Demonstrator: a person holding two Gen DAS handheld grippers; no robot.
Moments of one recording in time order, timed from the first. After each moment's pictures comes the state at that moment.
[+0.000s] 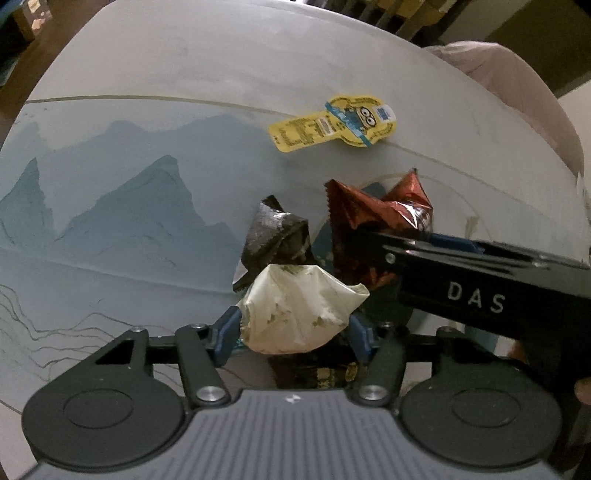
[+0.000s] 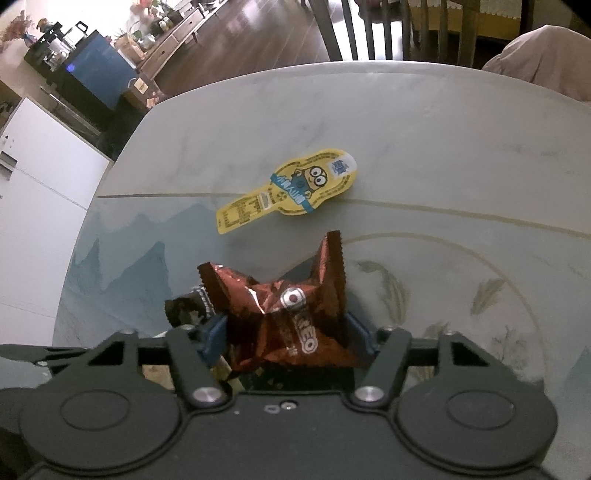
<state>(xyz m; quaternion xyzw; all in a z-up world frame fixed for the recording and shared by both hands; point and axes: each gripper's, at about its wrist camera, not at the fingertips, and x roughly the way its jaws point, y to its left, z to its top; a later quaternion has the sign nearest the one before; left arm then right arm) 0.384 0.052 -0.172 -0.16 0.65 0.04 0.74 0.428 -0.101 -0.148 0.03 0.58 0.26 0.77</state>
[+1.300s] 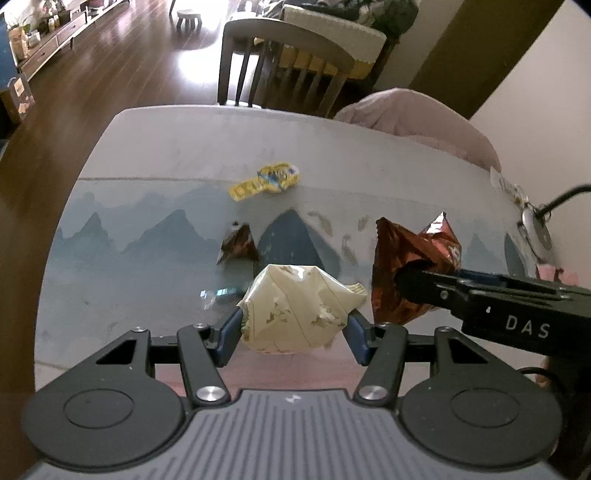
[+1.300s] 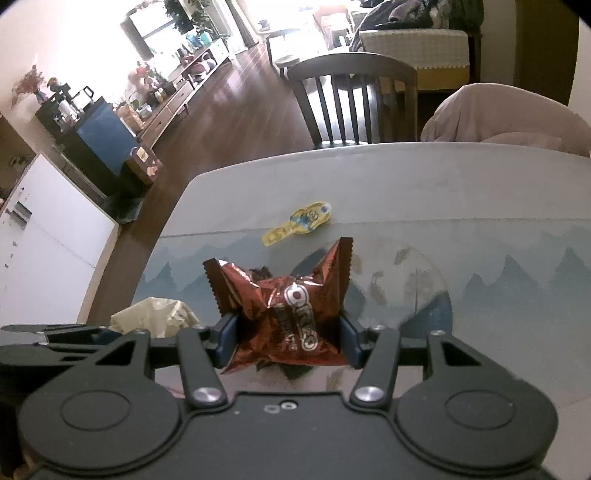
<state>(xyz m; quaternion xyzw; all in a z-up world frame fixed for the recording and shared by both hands) 0.267 0.013 -0.009 -0.11 0.55 -0.02 0.83 0.296 -0.166 -0.012 0.07 0.49 0.22 0.84</state>
